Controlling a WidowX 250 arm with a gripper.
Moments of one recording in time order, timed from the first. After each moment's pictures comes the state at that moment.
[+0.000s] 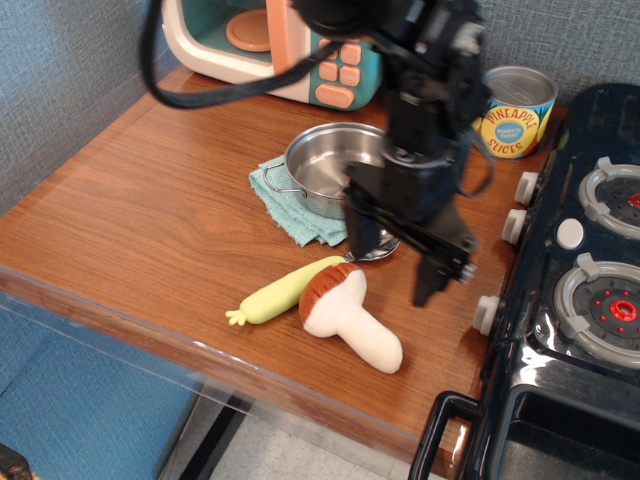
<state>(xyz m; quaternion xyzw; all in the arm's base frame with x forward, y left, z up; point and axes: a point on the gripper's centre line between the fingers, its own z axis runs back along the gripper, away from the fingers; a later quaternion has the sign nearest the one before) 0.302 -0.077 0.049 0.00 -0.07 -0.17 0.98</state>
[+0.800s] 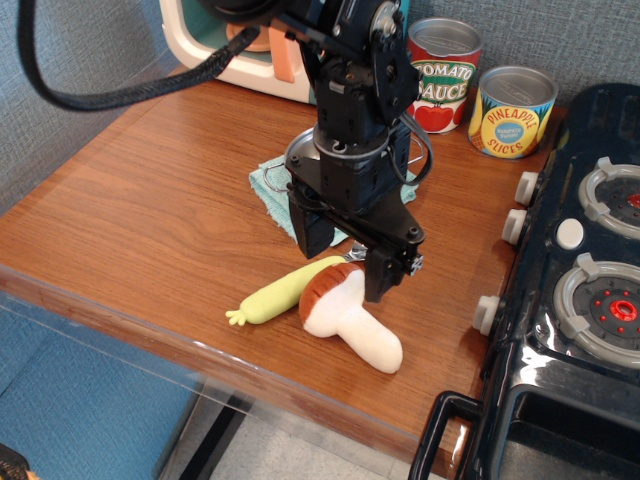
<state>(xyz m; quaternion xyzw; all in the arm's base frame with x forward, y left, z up) 0.282 -0.057 0.058 -0.01 -0.08 -0.16 0.98</state>
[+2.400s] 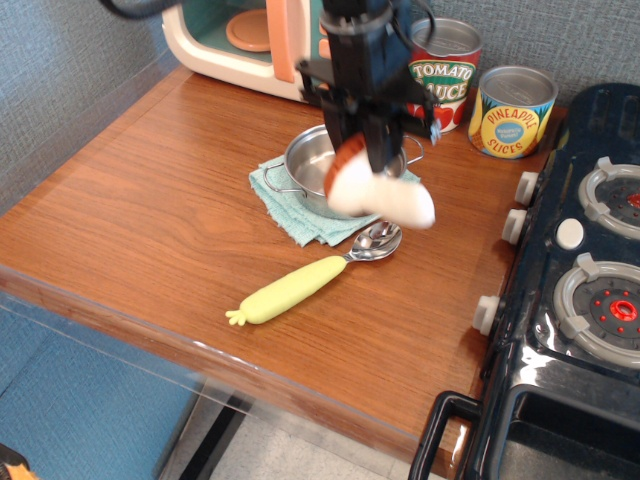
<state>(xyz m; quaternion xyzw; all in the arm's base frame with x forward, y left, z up) 0.352 -0.029 0.099 -0.05 -0.12 -0.08 0.99</state>
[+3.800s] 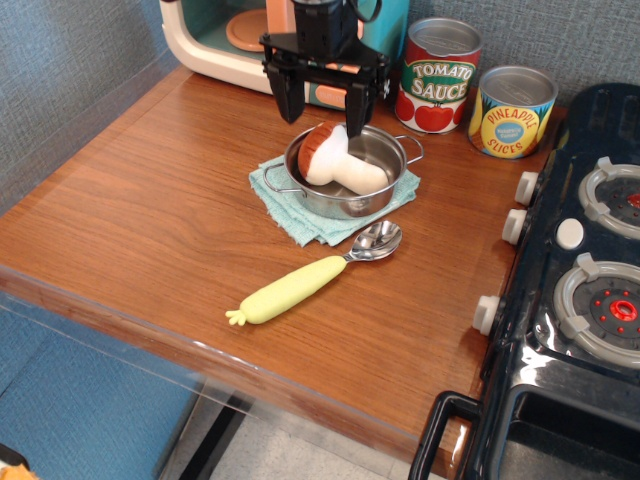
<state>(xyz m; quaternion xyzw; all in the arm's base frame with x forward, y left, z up) 0.405 0.024 0.072 -0.02 -0.09 0.01 1.00</state>
